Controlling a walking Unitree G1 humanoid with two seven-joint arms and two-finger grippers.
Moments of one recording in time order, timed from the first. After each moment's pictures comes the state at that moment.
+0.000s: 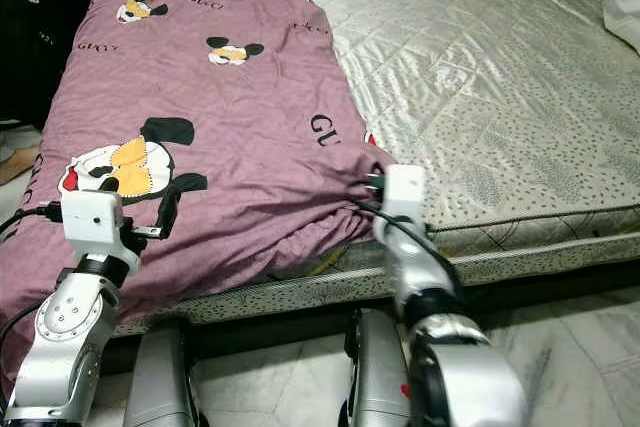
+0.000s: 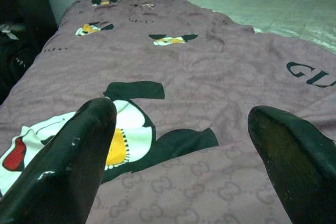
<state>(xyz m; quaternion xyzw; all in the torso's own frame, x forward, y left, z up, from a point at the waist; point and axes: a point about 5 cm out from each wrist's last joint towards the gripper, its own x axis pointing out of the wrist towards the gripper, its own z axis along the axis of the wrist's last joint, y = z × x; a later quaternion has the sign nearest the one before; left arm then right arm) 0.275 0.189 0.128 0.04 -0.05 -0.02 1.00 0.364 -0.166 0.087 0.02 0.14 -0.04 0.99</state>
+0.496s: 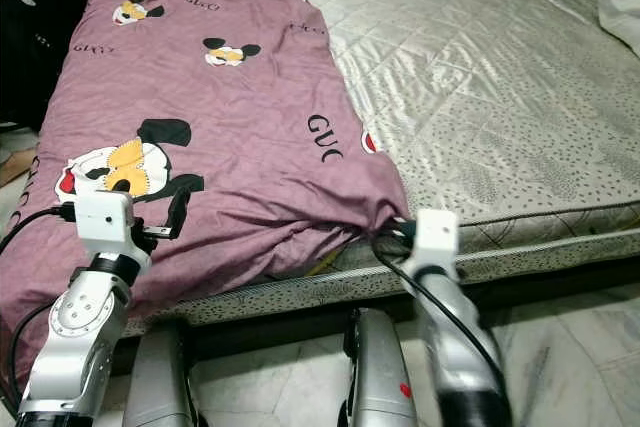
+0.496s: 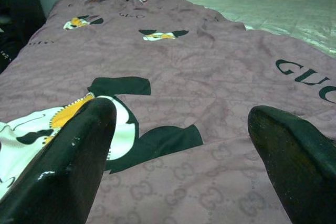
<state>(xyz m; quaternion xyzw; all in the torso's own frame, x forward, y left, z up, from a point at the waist) 0.282 0.181 0.124 0.02 -0.04 -0.03 1.00 0.289 -0.193 0.078 0.00 0.15 -0.03 0.99</state>
